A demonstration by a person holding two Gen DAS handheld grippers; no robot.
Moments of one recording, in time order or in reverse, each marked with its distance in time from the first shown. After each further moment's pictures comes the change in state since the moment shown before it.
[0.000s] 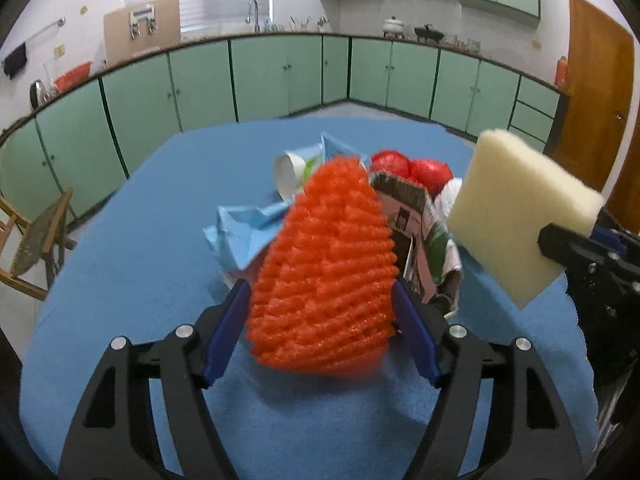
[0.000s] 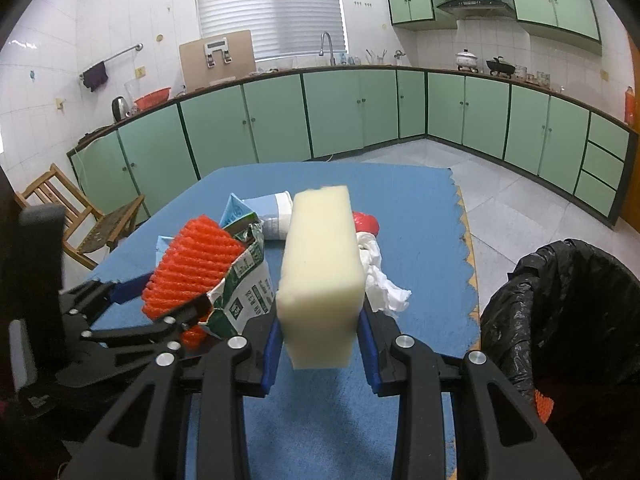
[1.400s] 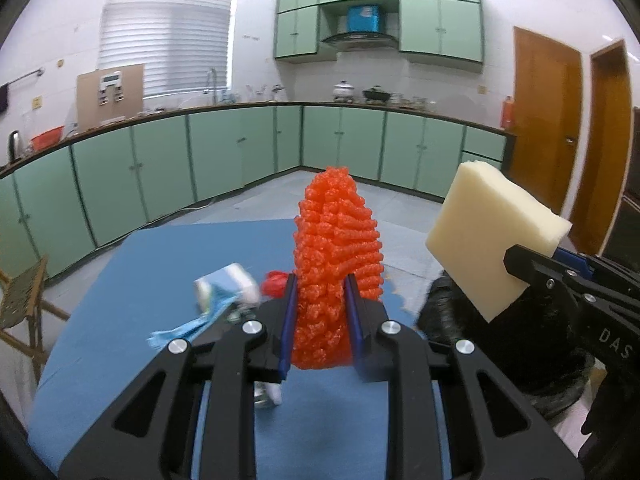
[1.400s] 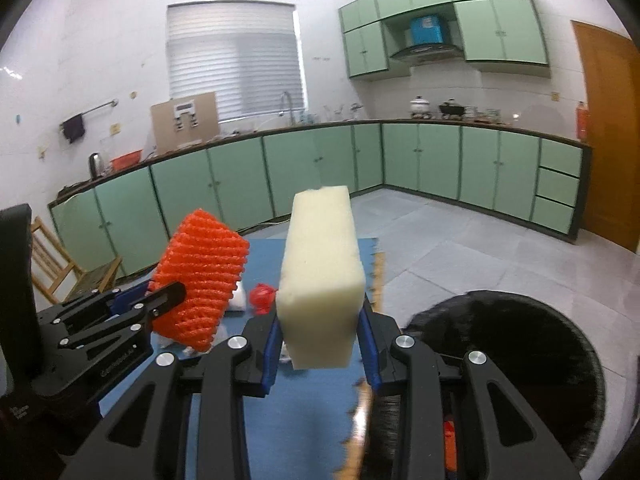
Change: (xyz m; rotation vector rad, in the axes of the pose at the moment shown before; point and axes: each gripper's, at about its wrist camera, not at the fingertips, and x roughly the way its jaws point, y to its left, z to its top) left arm -0.101 -0.100 0.055 0.082 -0.256 -0.147; right arm -0.118 -0.059 0.031 0.074 -0.207 -0.135
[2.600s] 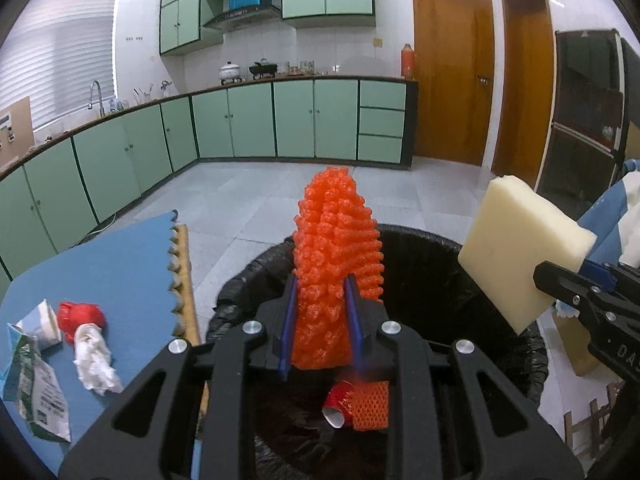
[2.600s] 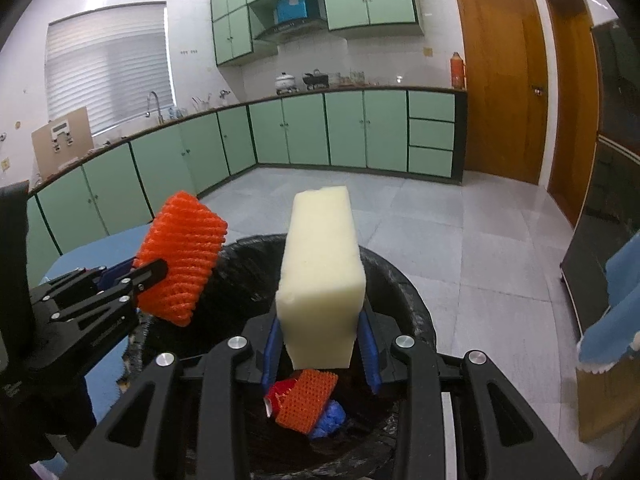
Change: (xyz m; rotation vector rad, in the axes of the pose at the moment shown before) left arm 0.105 -0.214 -0.039 0.208 0.098 -0.263; right arm -0.054 -0.205 -0.064 0.211 0.081 -0.374
